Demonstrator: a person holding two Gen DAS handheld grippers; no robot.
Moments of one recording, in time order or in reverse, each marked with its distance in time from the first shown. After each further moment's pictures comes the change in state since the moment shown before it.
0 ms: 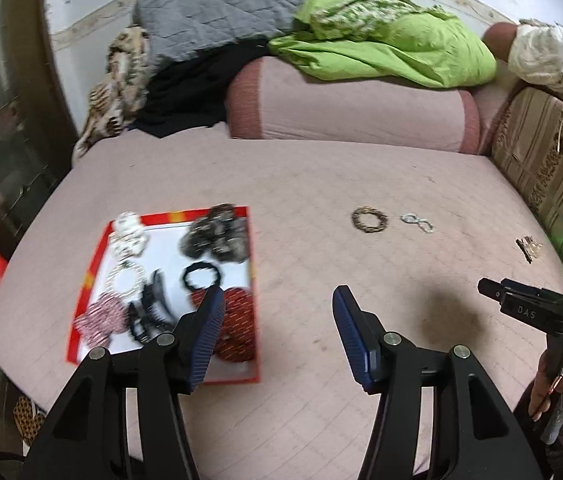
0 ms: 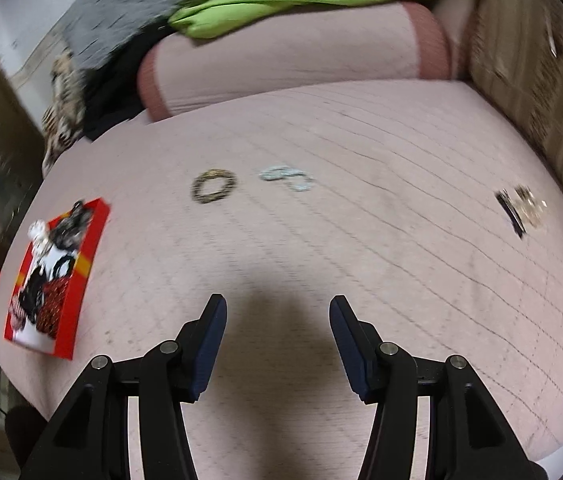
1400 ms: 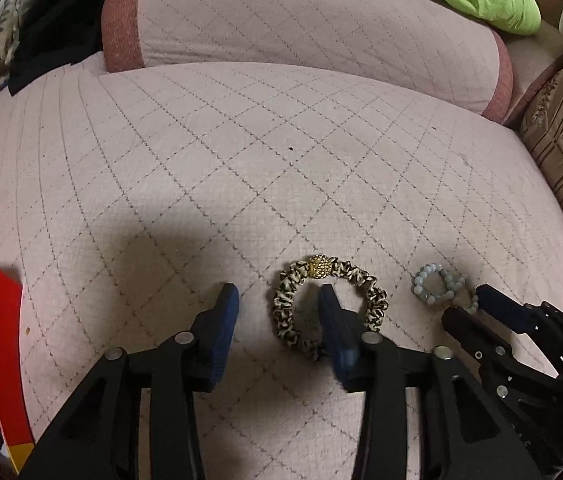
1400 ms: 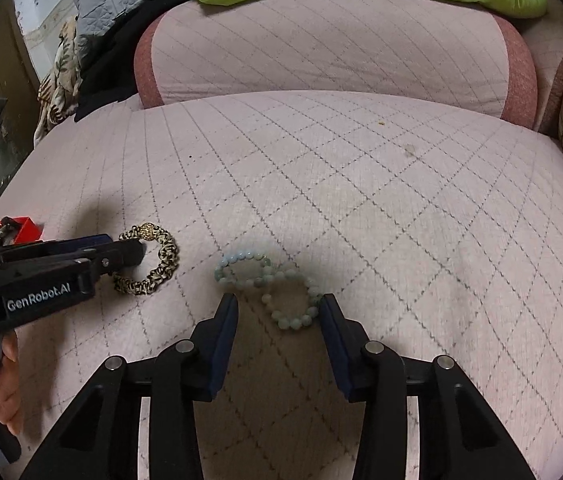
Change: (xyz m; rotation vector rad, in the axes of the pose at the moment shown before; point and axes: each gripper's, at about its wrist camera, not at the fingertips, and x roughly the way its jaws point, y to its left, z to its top) left arm 0.300 -0.108 0.077 -0.025 0.221 -0.163; right arm 0.156 -0.003 0.096 -0.219 -0.018 0.038
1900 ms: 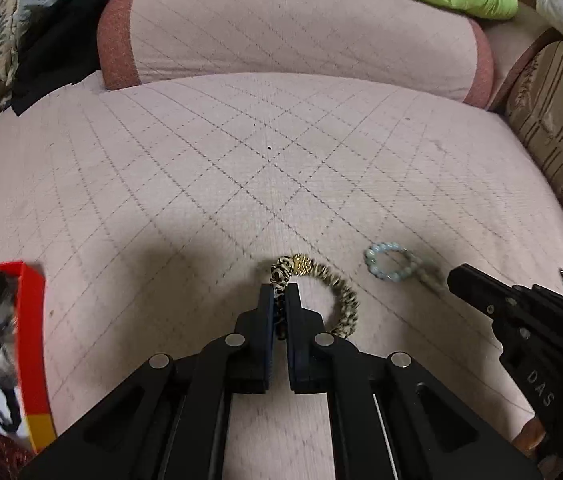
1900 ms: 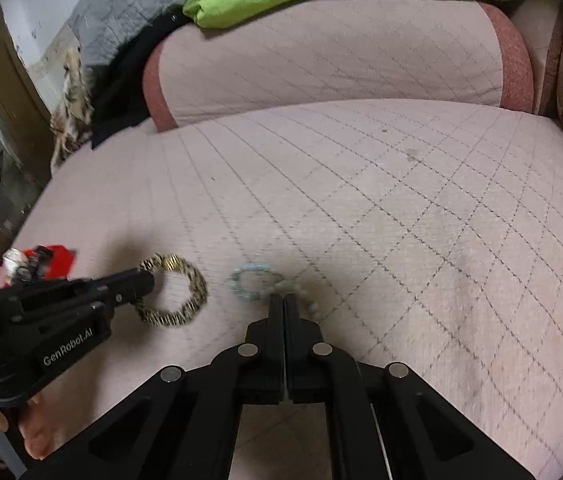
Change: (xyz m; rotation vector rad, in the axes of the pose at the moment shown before) left arm -0.045 -0.008 -0.009 0.055 -0.005 0.008; right arm -0.032 -0.004 0.001 0.100 -0.041 0.099
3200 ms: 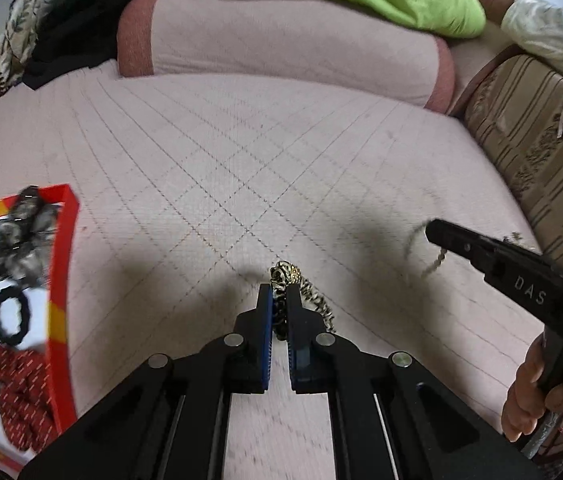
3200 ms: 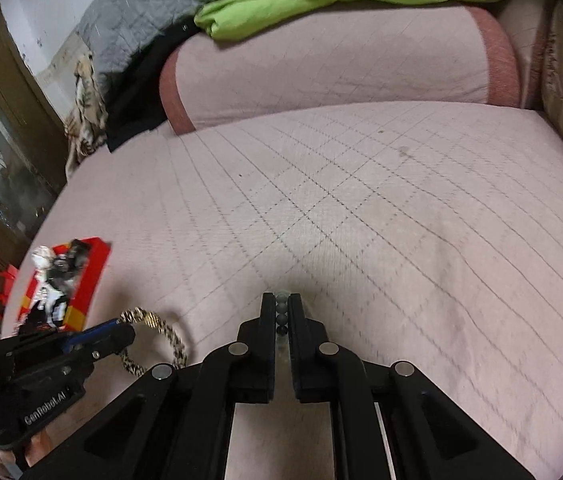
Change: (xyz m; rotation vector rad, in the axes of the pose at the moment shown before) left arm -0.076 0.017 -0.063 -0.029 -0.043 -0.100; right arm -0.057 0.025 -0.022 0.030 0.012 0.013
